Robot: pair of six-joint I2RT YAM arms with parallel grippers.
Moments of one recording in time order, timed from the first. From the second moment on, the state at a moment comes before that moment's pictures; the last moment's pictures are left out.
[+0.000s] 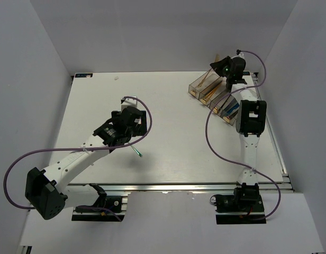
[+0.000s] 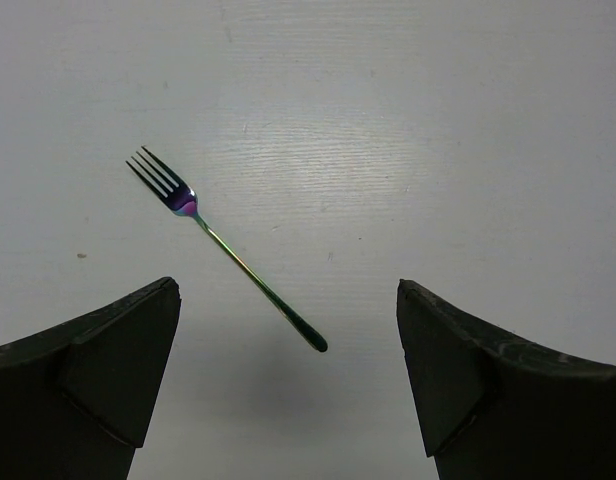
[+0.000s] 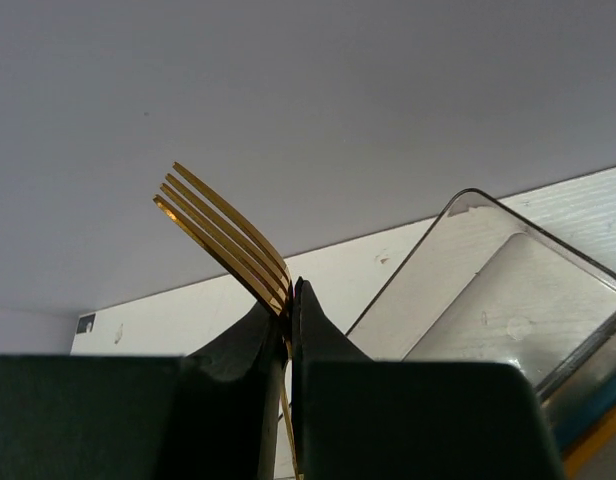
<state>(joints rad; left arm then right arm) -0.70 1.21 1.01 -0.58 -0.51 -0.46 0.01 2.55 2.14 0.26 -0.32 0.77</state>
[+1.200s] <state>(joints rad) -0.69 1.43 1.03 -0.72 -0.64 -1.01 0.13 1.73 1.72 -0.15 0.01 0.46</state>
